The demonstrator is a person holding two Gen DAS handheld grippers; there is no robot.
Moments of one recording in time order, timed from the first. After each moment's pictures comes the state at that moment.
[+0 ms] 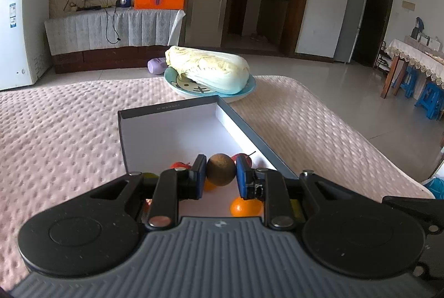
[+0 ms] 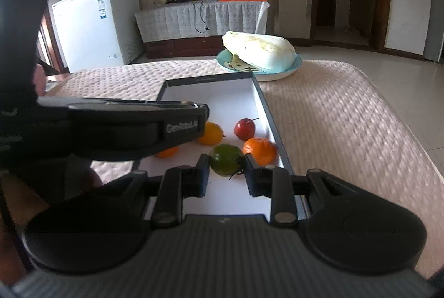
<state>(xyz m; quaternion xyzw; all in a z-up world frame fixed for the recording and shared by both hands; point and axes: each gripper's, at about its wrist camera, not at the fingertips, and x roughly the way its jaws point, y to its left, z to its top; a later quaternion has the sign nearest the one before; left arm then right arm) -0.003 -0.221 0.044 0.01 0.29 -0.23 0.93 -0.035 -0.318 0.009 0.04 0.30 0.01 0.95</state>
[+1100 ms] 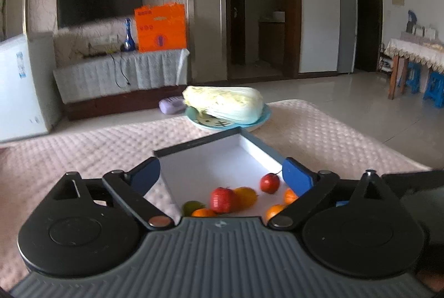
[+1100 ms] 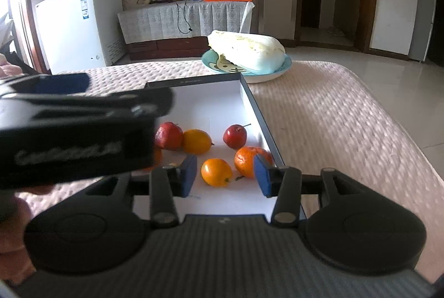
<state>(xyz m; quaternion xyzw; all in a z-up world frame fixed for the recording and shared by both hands) -0.031 -0.185 0.060 0.07 0.19 -0.22 0.95 -0.015 -0.311 -0.001 0.03 0.30 -0.03 0.95</state>
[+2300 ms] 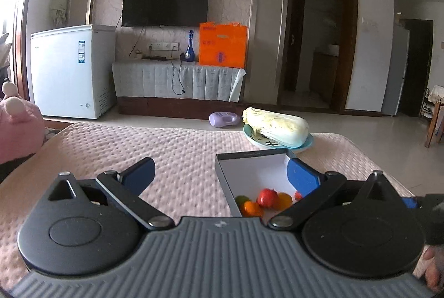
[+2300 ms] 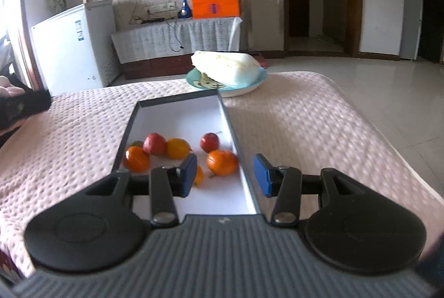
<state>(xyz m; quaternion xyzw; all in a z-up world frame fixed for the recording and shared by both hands) -0.107 -0.122 0.094 -0.02 0.17 -0.10 0.98 -0.074 -0.344 0.025 0.06 0.26 -0.04 0.96</state>
